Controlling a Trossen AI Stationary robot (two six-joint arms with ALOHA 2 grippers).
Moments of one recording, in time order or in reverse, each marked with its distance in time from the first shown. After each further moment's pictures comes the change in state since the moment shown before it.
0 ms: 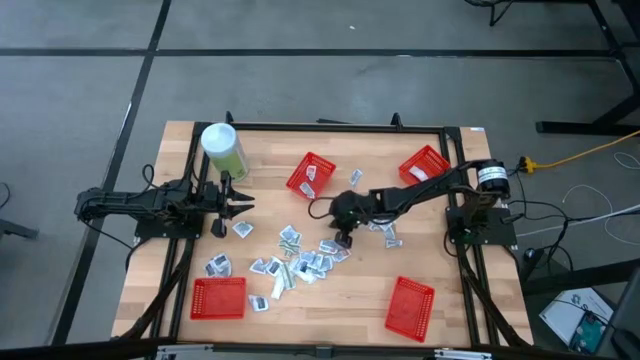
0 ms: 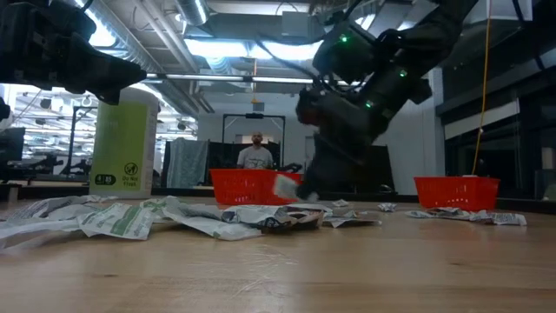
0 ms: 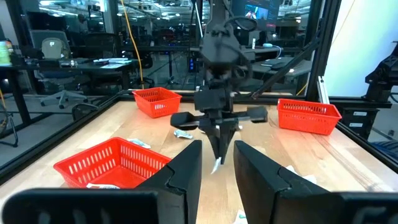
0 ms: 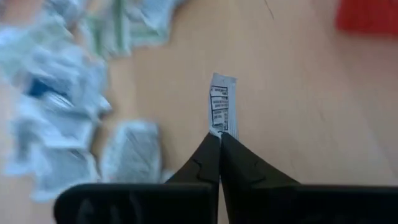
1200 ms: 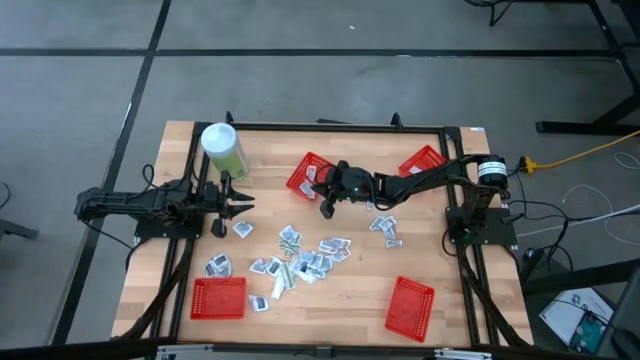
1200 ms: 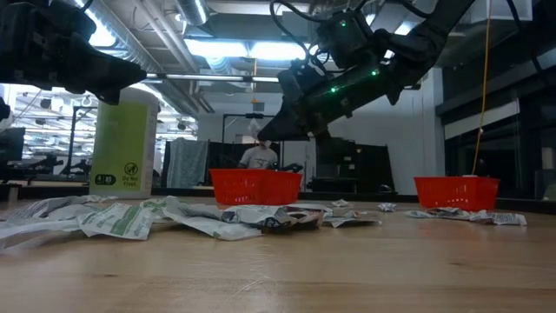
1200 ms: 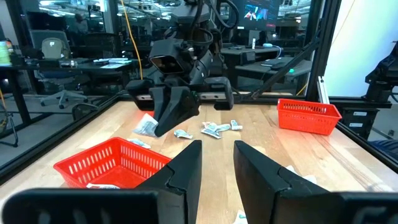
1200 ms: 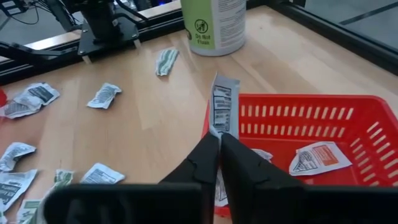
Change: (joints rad) left arm 0.000 0.000 0.000 0.000 0.000 0.000; right arm -0.115 -0.004 0.002 0.413 0.224 -0.071
